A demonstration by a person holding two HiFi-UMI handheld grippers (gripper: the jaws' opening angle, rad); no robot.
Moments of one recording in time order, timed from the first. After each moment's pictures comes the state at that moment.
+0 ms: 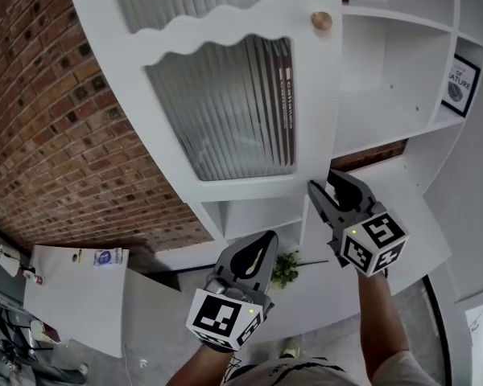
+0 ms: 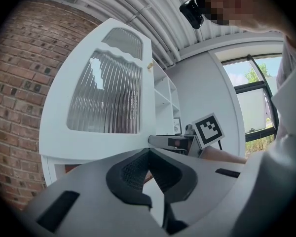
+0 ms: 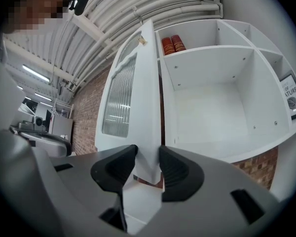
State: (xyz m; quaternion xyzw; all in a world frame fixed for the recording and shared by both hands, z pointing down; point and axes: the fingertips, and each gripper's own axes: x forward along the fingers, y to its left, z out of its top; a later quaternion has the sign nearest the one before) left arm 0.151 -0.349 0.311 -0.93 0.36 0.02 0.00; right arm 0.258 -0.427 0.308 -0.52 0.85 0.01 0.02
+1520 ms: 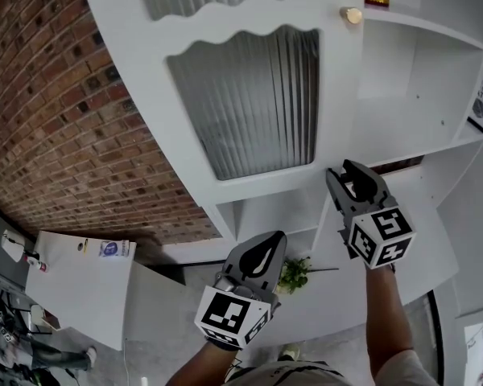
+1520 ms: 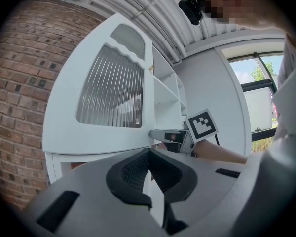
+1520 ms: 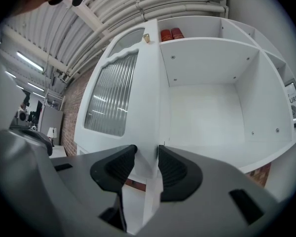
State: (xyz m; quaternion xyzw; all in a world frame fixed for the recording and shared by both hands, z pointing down) left arm 0.138 -0.383 0.324 -0.93 0.38 0.01 -0.01; right arm 0.267 -0.484 0.306 -0.56 0.83 0.03 0.00
